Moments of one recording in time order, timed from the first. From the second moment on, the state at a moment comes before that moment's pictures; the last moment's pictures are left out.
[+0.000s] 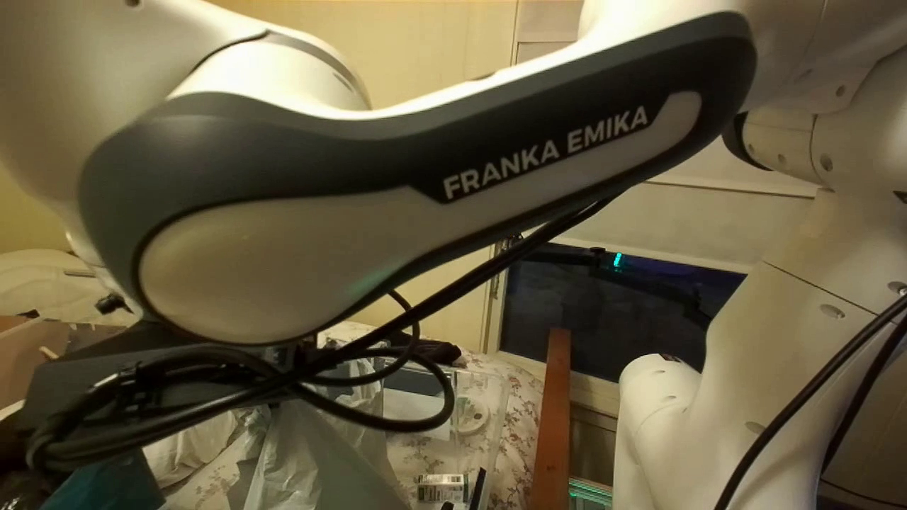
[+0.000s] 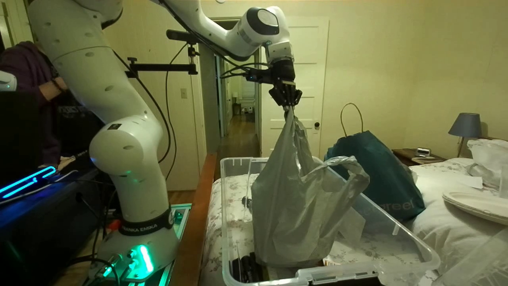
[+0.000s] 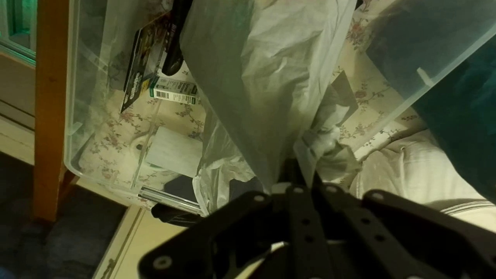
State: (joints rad) arm 0.11 -0.35 0.35 -2.21 -0.33 1.78 1.57
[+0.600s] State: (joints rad) arm 0.12 -0.35 0.31 -2.33 -0.27 1.73 1.50
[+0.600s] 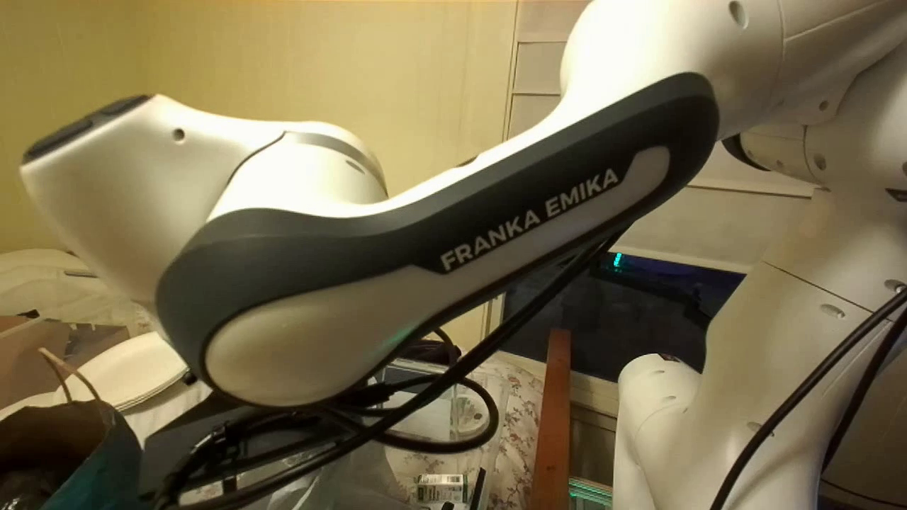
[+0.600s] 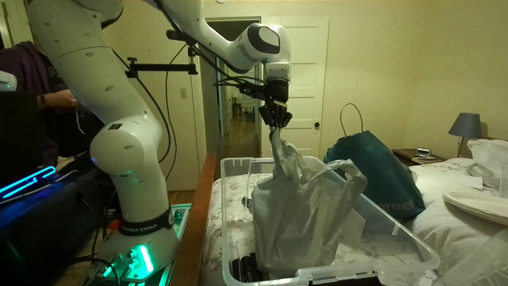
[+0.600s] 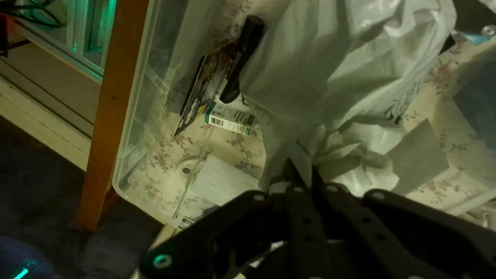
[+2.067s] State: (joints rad) arm 0.02 -0.59 0.13 -2.38 -0.14 1.68 1.34
